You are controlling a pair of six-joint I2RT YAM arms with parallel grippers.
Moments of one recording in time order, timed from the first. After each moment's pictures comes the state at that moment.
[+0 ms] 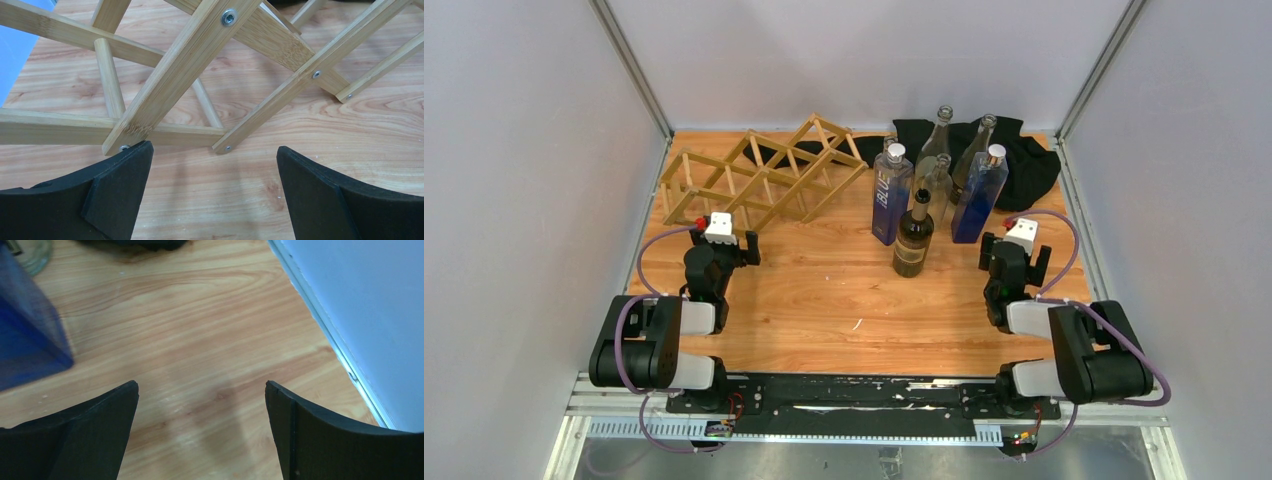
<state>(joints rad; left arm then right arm) -0.01 1.37 0.17 1.07 0.05 0.05 0.14 1.32 0.23 0.72 0.65 -0.01</state>
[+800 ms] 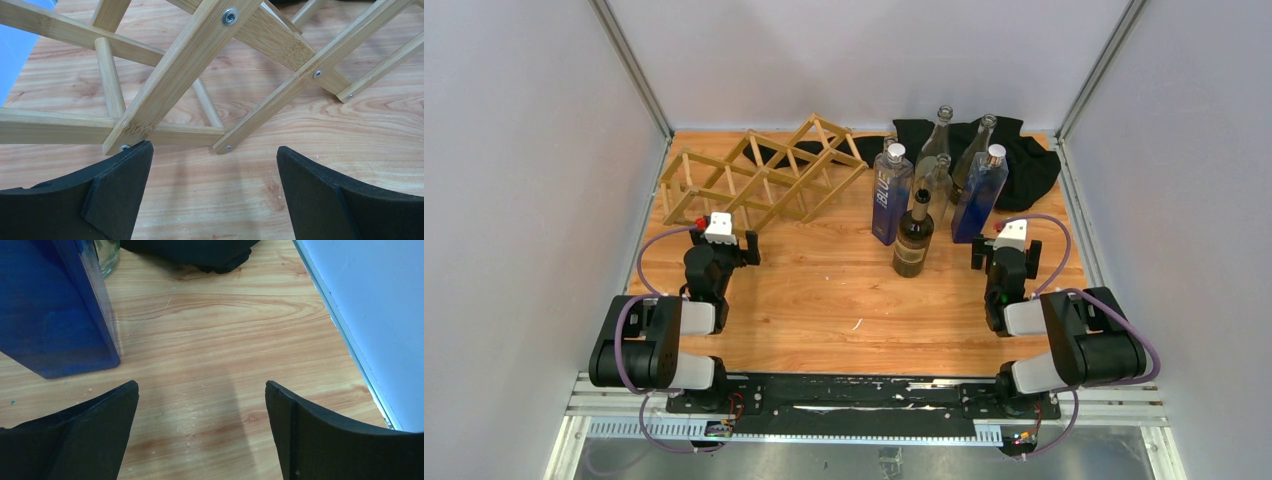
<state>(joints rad) -0.01 1.37 0.17 1.06 0.05 0.05 0.14 1.42 0.19 0.97 0.46 -0.12</state>
